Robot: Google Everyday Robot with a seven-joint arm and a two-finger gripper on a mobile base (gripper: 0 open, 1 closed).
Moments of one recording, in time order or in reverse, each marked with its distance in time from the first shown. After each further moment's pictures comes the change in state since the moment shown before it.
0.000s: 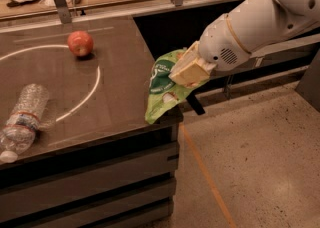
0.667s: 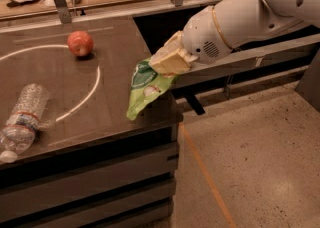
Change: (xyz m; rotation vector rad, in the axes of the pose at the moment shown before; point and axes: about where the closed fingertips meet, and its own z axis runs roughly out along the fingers) arm -0.048 -0.002 0.013 -0.003 -0.154 -0.047
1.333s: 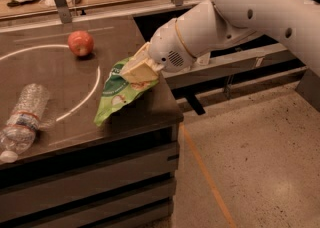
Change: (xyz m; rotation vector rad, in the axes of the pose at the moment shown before) arm -0.024 0.018 0.060 -0.093 -0.032 0.012
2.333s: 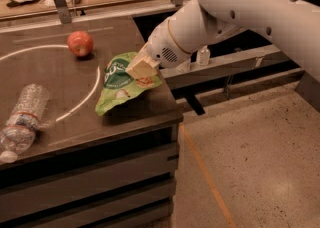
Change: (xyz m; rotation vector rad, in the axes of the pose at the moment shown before) arm 0.017 -0.034 0.011 0.094 0.119 0.047
